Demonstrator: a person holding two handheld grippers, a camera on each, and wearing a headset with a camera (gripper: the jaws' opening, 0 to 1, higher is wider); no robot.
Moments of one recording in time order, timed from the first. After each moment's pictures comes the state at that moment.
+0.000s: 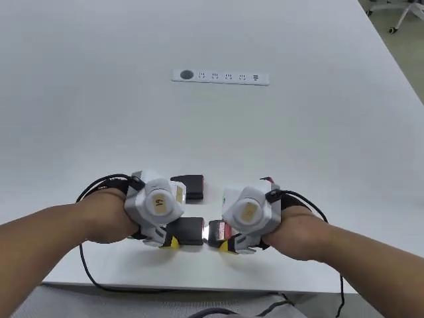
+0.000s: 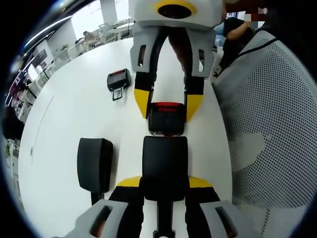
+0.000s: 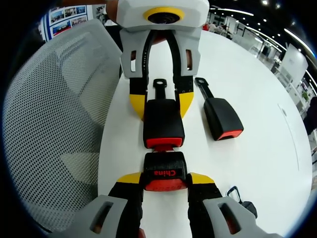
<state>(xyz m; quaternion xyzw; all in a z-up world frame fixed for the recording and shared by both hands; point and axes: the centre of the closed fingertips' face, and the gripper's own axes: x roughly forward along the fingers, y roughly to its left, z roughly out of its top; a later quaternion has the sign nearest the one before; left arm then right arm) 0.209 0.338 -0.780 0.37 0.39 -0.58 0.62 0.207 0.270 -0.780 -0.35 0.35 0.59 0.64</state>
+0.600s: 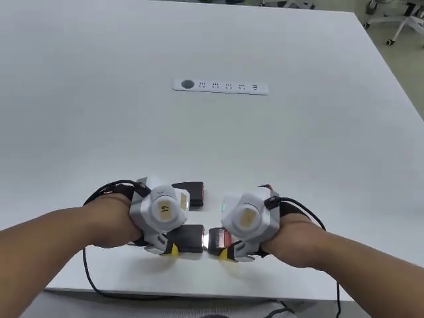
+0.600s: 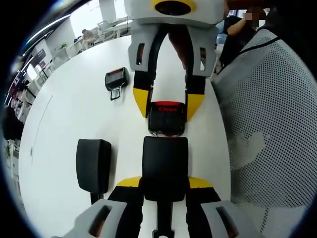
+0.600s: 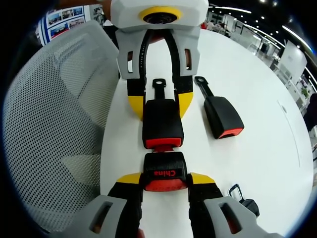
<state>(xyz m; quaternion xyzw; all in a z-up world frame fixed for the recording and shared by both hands) 0.207 0.339 -0.784 0.37 0.39 -0.58 0.61 0.207 0.272 -0.783 -0.34 0.36 0.58 0.64</state>
